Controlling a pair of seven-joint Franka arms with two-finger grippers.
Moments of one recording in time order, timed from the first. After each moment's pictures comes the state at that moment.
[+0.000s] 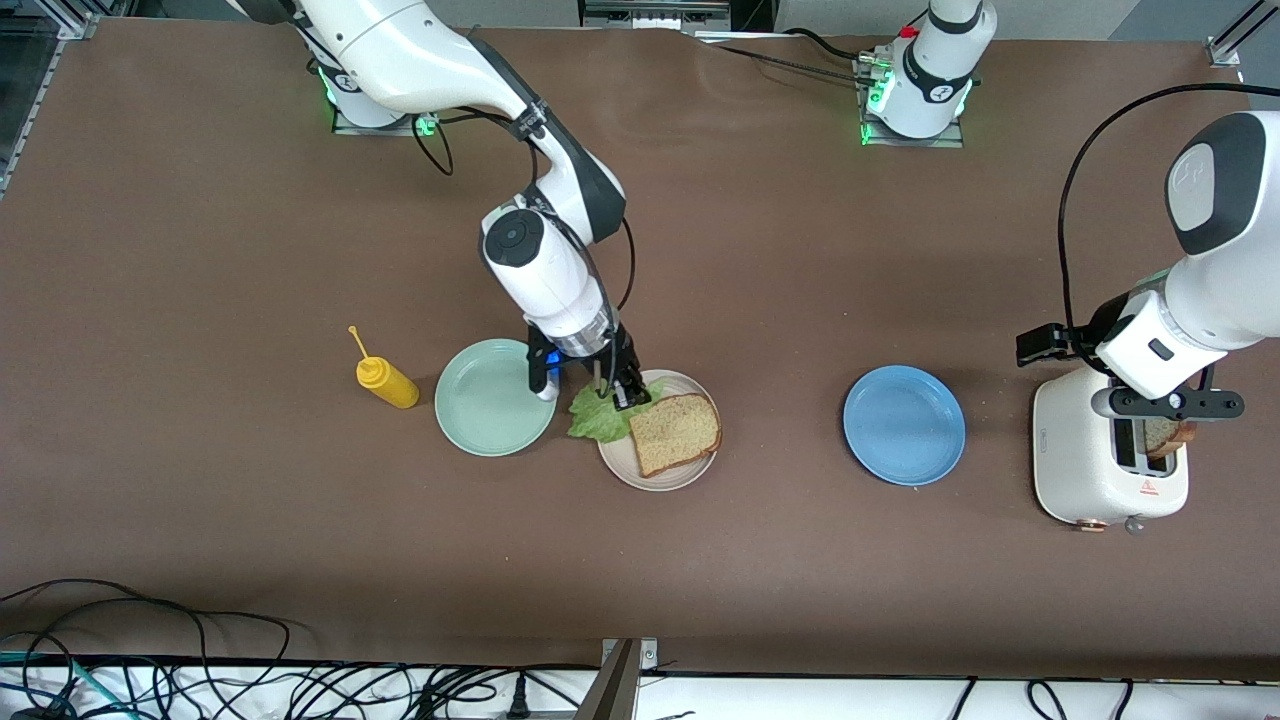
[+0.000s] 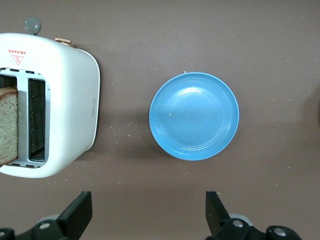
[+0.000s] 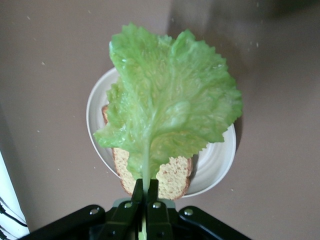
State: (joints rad) left arm 0.05 0.29 -0.07 -1.55 0.01 1.74 -0.02; right arm 0.63 0.75 0.08 -1.50 0.19 2.71 1.91
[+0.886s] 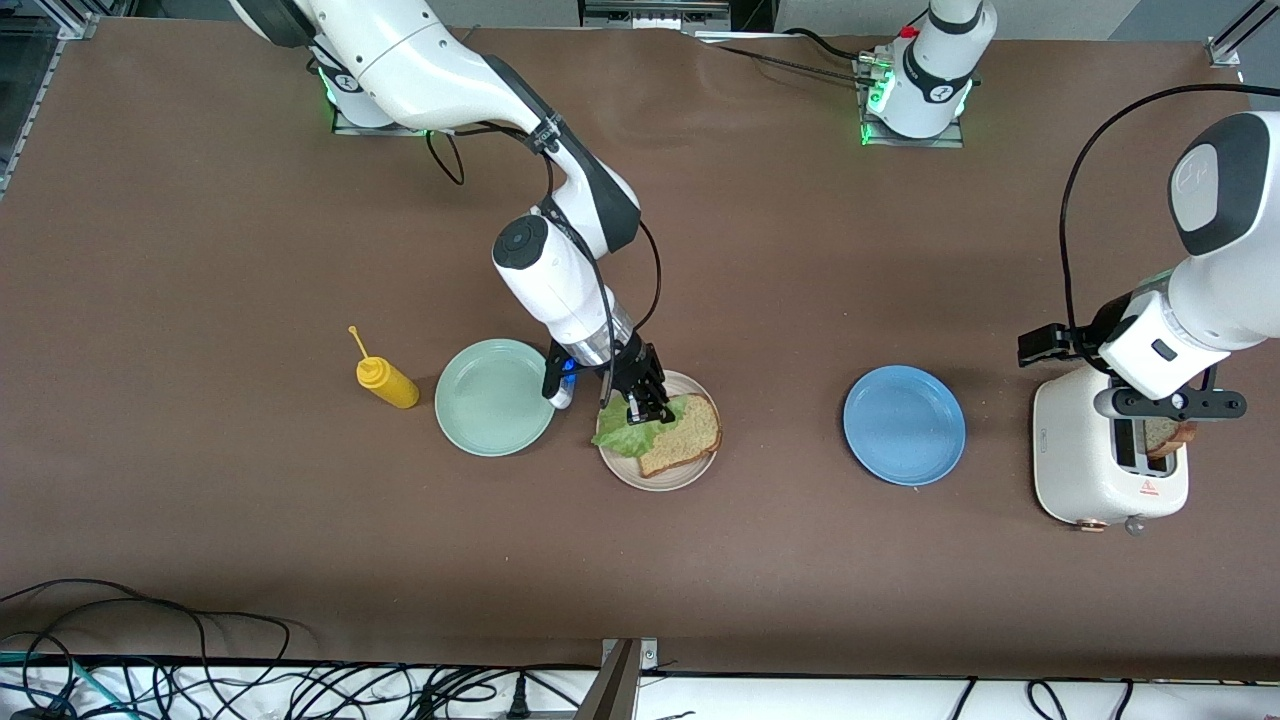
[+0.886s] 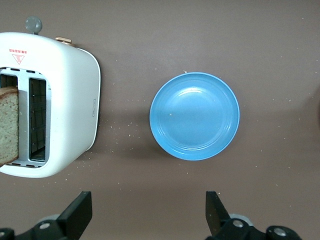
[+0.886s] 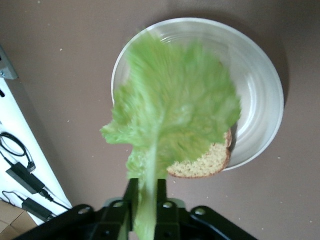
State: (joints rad) left arm 0.05 0.29 -0.08 -1.55 0.01 1.74 -0.02; right arm 0.63 0.83 0.09 -1.40 0.24 2.80 1.99
